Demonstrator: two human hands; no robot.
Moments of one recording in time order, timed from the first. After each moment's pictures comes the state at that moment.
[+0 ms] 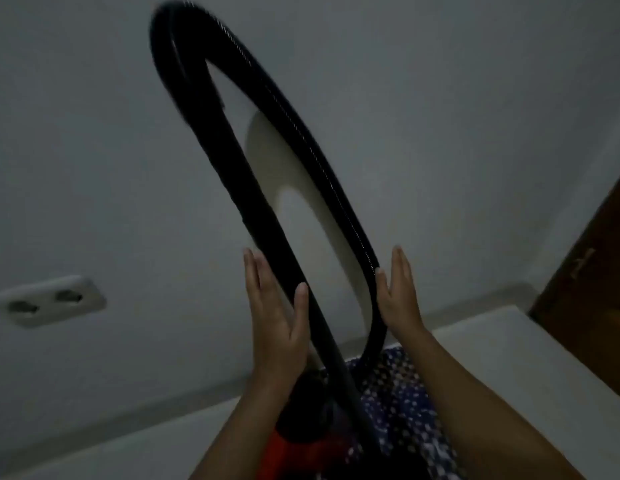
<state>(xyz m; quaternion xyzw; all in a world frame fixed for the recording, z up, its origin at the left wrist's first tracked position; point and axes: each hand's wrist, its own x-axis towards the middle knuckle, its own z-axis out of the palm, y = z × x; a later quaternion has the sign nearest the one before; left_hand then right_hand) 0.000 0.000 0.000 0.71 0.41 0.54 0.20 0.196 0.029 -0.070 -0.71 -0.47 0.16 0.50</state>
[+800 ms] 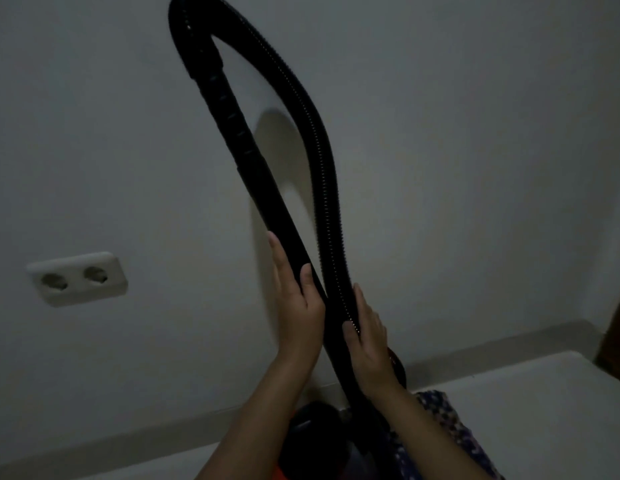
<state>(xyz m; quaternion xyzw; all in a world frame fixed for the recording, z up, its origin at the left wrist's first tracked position) 0.014 0.013 -0.063 0.66 0.34 0.64 0.20 0.109 0.000 -0.164 -0.53 -0.63 0.12 0.56</state>
